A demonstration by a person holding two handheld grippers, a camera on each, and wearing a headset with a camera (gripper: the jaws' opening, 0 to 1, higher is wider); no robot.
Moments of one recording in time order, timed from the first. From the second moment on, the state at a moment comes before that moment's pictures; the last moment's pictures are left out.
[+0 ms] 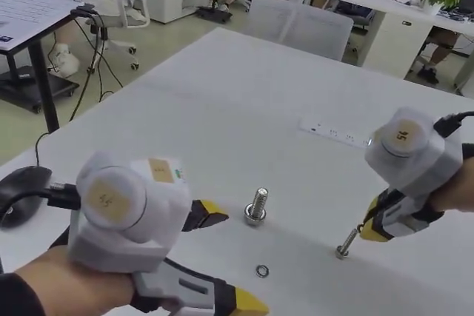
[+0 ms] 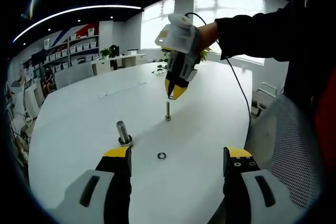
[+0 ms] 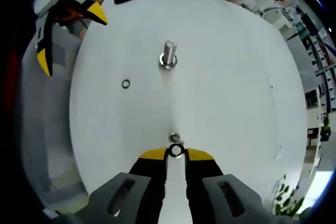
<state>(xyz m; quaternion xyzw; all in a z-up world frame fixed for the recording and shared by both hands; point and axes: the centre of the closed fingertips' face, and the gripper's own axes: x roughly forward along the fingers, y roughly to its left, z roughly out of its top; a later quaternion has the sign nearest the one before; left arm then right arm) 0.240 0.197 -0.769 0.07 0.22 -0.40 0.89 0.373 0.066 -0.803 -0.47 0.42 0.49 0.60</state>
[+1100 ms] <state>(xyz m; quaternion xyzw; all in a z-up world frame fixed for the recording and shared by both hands) 0.244 0.200 -0.774 0.07 0.23 -0.40 0.89 0.377 0.070 -0.818 -0.47 0.43 0.50 0.59</state>
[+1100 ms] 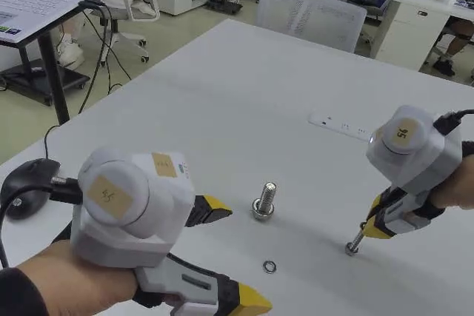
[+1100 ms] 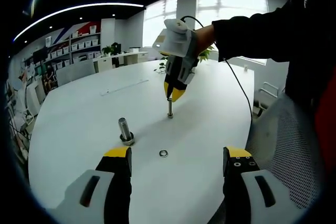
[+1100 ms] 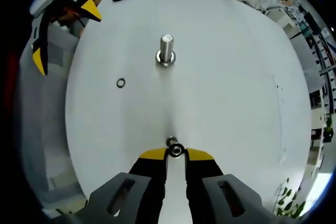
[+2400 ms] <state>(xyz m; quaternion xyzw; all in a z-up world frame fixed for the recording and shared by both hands) 0.246 0.202 -0.780 0.07 0.24 -0.39 0.89 0.380 0.068 -0.861 -0.45 0.46 0.50 0.58</state>
